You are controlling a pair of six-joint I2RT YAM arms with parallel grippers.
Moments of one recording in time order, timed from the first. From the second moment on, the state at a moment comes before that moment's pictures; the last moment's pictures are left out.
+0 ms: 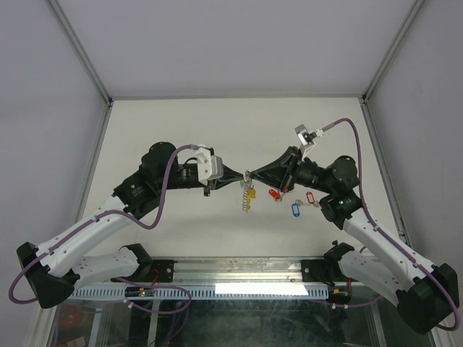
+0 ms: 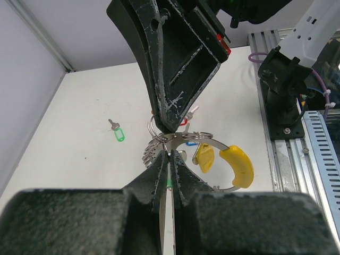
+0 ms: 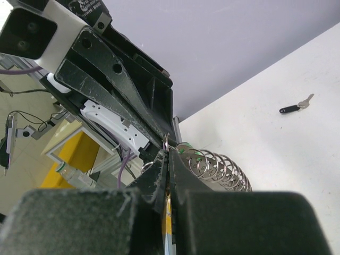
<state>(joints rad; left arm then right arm) -0.83 1.01 1.00 -0.09 0.60 0.31 0.54 0.88 0.63 0.52 -0.78 0.79</state>
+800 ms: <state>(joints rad) -0.83 0.91 0.88 0.25 0.56 0.07 0.54 0.79 0.58 0.64 -0.81 0.55</state>
